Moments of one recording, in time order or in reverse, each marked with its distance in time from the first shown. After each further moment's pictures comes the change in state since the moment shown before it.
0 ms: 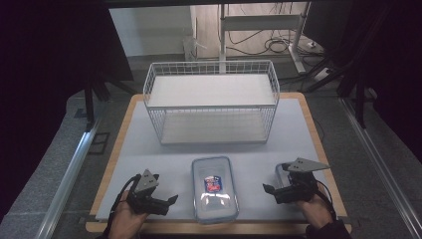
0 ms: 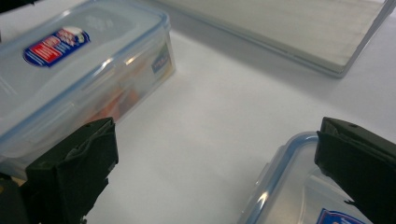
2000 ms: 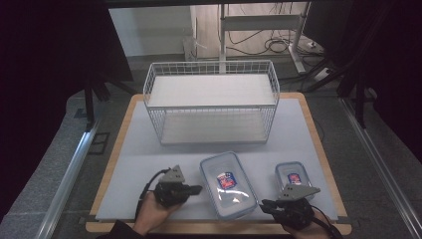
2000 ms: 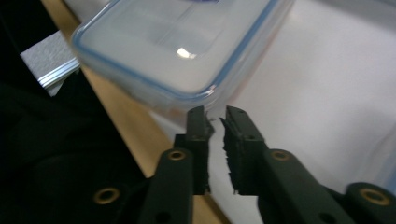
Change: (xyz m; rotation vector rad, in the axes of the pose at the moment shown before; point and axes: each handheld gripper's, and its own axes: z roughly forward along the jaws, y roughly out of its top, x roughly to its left) left arm -0.021 0.047 0.038 -0.004 -0.284 0.035; right arm 0.061 -0.024 -0.017 0.151 0.123 -0.068
